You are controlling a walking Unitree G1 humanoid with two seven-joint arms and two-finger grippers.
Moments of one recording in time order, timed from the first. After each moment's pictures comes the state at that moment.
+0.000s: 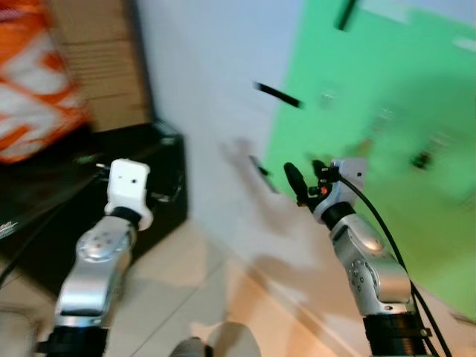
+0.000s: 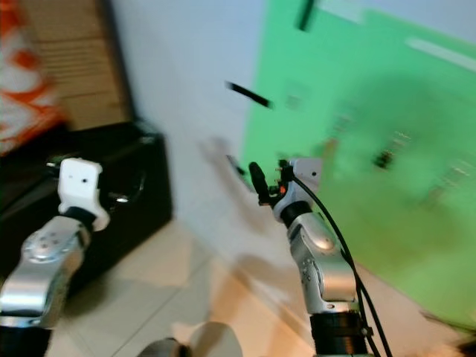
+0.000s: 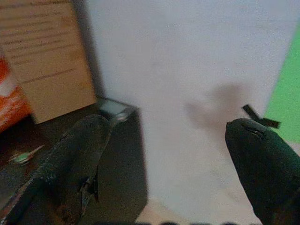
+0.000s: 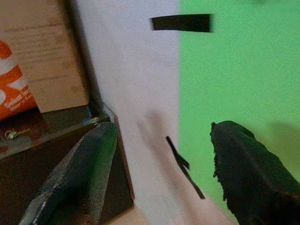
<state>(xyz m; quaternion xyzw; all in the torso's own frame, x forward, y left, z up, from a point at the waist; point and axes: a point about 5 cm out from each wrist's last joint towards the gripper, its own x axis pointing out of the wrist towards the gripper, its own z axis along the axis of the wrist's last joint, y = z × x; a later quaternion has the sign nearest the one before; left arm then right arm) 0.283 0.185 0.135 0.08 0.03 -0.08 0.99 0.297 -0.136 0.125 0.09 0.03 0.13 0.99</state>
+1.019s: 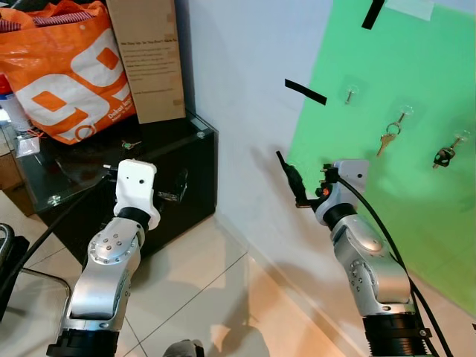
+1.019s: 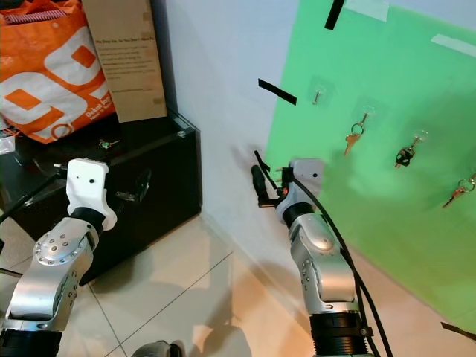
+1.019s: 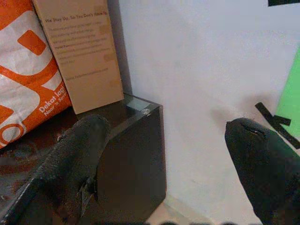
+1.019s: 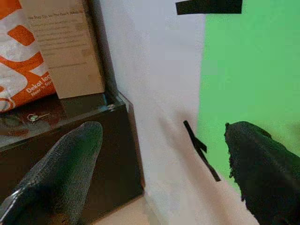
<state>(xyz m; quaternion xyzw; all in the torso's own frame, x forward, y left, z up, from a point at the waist) 0.280 0.177 0.137 0.08 0.02 -0.07 0.99 0.297 -0.135 0.120 0.08 0.05 0.10 0.99</state>
